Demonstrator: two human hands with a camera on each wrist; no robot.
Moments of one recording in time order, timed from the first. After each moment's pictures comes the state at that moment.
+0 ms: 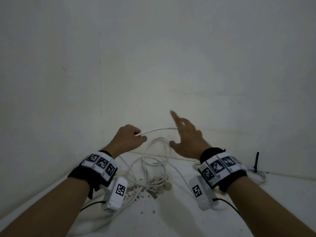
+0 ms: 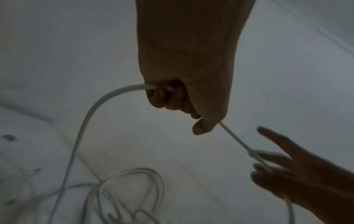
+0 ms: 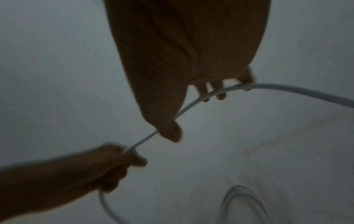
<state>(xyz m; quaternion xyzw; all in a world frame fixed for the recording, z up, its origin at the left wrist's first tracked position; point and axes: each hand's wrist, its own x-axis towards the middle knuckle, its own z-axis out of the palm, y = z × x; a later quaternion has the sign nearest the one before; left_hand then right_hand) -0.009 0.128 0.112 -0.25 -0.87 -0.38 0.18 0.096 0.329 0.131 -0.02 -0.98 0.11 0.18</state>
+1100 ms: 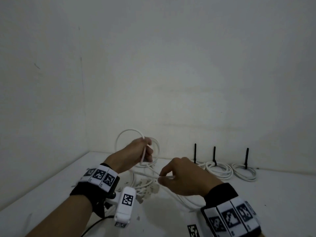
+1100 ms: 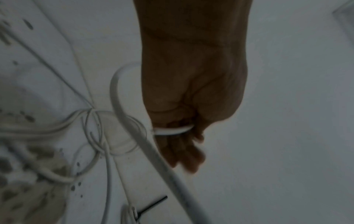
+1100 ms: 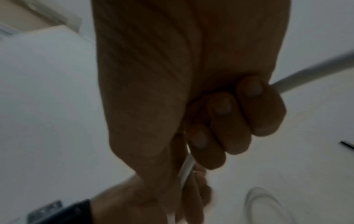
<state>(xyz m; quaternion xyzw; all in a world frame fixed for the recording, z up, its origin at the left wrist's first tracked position) 0.007 0.204 0.082 -0.22 -0.67 -0.69 -0.18 0.151 0.345 0.081 0.03 -0.98 0.17 0.07</state>
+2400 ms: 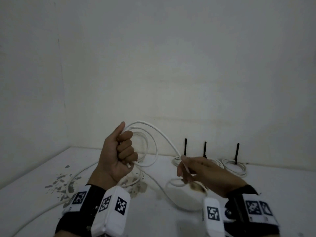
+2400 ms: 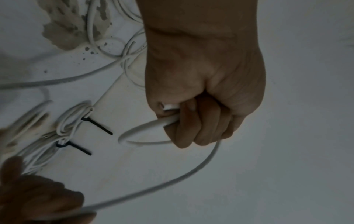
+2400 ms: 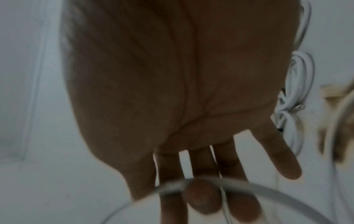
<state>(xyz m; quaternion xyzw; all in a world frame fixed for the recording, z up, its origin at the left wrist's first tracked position) -0.005 0.204 0.053 -0.39 -0.18 -0.79 -0.44 0.150 0.431 0.046 0.01 -0.82 0.57 0.07</state>
